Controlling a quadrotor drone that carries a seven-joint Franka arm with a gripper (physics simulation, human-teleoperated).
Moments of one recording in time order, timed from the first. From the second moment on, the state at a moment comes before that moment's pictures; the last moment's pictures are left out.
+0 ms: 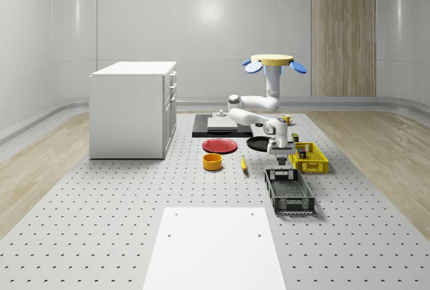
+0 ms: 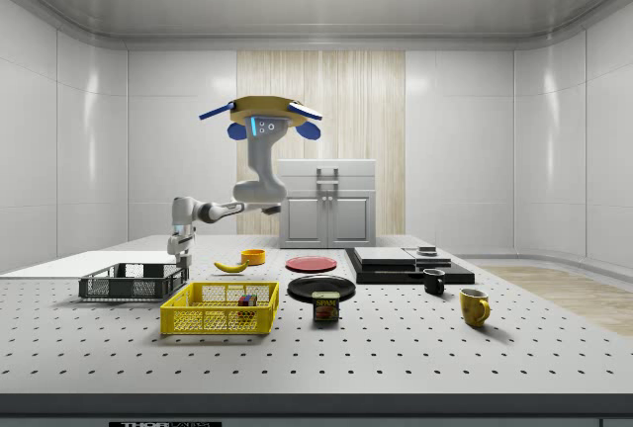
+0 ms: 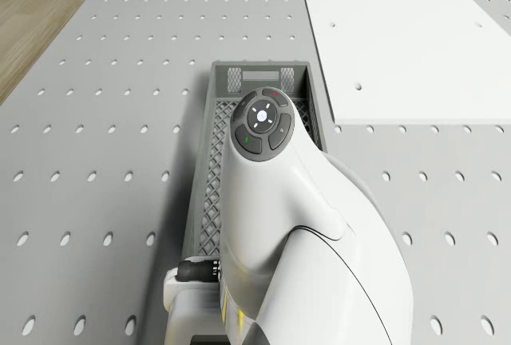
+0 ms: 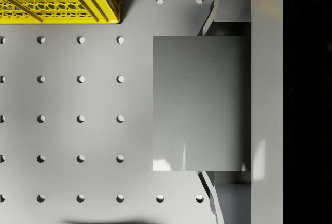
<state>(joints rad) -1.36 -1.54 1.27 -2.66 -1.85 1.68 1.69</state>
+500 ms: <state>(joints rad) -1.36 -1.55 1.27 -2.66 -1.85 1.69 1.69</state>
